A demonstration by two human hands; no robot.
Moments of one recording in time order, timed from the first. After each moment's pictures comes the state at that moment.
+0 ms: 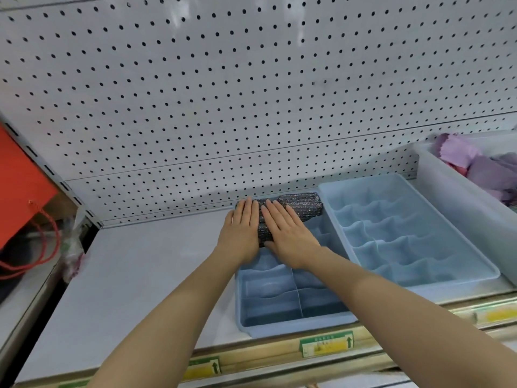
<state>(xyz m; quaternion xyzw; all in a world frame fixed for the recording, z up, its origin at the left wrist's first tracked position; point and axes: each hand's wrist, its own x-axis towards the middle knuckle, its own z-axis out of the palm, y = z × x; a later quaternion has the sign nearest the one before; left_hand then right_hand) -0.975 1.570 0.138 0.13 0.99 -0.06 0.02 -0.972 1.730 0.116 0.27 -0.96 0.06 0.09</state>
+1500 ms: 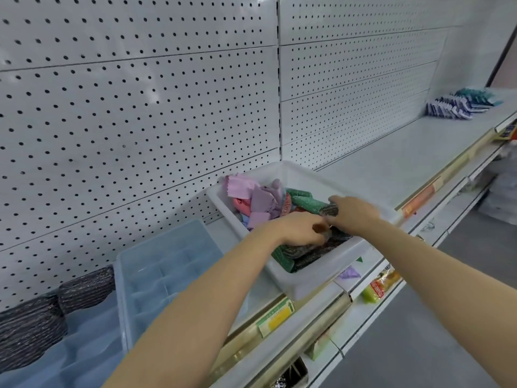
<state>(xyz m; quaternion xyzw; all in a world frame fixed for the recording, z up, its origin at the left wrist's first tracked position) -0.898 2.079 0.278 0.54 0.81 0.11 0.20 -0.847 2.243 0.241 -0.26 -0.97 0.06 0.01</state>
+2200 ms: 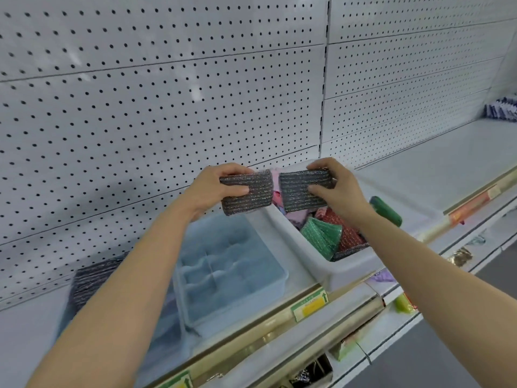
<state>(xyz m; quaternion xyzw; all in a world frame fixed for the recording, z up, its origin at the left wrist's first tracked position) -0.970 1.878 0.327 0.29 0.80 0.52 0.11 -0.865 2.134 0.285 -0.02 -0.80 0.55 0.24</state>
